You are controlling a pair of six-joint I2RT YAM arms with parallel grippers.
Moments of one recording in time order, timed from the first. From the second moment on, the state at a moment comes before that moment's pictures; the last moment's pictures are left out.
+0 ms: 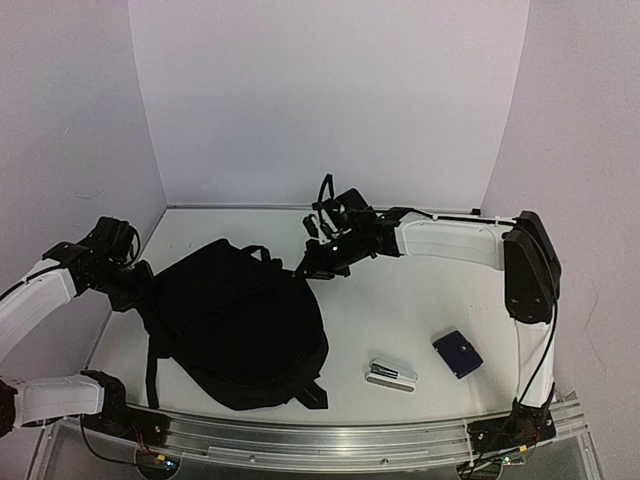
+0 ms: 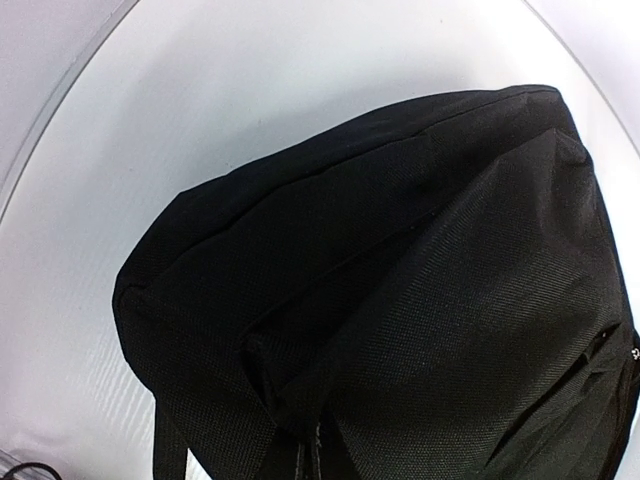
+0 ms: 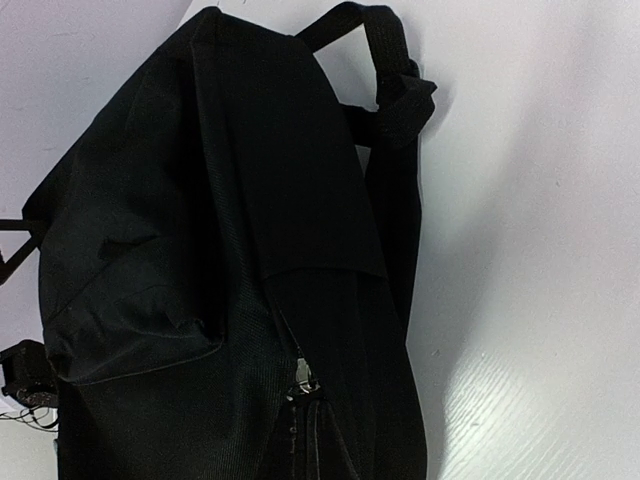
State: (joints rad) left arm -0.25 0.96 0.79 -0.82 -0.06 -0.72; right arm 0.83 2.07 1.68 -0.40 -0.31 0.57
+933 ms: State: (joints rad) left arm -0.31 1.08 0.93 -0.60 0.06 -0.52; right arm 0.76 2.02 1.56 -0.45 -0.64 0.68
